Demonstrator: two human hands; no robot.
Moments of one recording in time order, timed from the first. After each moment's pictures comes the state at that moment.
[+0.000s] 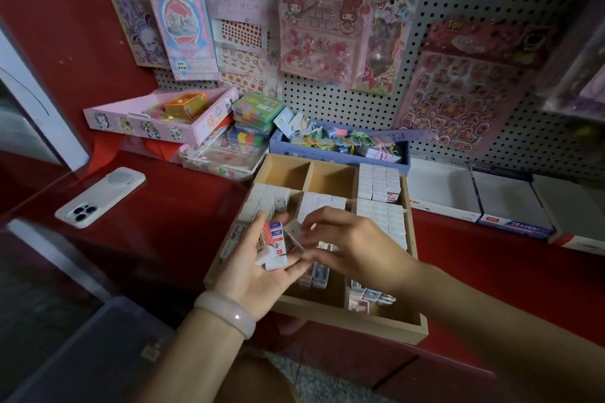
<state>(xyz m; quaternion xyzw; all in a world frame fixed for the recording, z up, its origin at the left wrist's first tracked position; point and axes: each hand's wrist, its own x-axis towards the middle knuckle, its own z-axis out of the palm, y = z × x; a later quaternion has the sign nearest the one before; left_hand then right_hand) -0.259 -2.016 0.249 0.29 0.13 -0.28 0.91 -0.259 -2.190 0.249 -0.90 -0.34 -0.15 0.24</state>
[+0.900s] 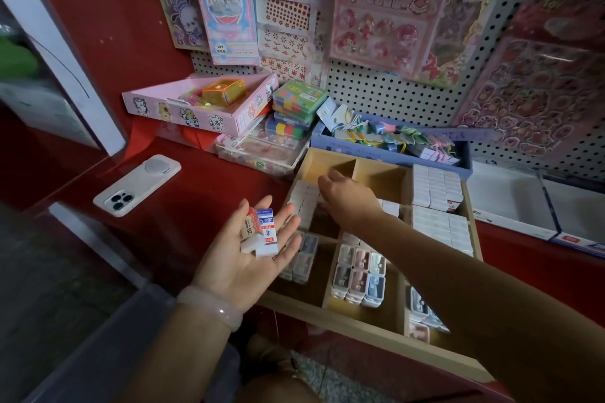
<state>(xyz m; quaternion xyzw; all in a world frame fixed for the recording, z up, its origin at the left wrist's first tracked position) -0.219 -1.949 0.241 0.31 0.18 -0.19 0.92 -0.138 -2.126 0.218 -0.99 -0.13 -0.03 0.03</state>
